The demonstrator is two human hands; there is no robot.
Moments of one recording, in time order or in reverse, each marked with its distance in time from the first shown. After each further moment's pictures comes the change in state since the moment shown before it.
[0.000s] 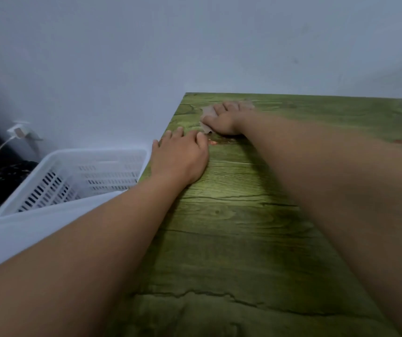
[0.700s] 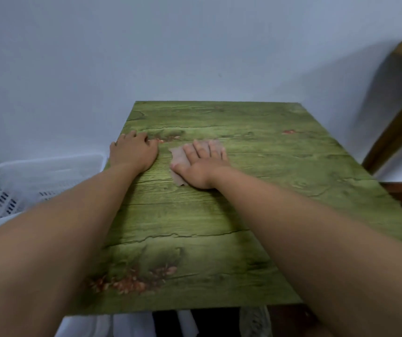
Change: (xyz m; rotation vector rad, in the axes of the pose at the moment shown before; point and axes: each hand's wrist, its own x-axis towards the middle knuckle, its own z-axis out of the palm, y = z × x) left_hand -0.005 -0.002 -0.009 0.065 0.006 0.037; right_hand -0.195 0.016 0.026 0.115 -0.084 0.059
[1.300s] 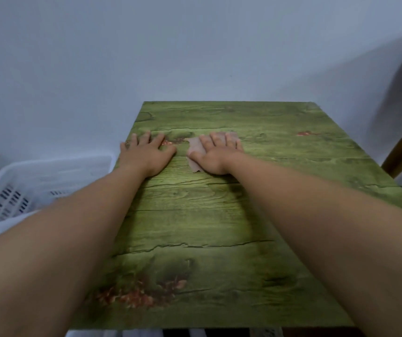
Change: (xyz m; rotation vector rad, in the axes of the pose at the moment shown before) left_hand 0.003 0.003 0.001 0.050 -0.215 0.030; right_hand 0.041 0.022 -0.015 -0.009 0.010 0.059
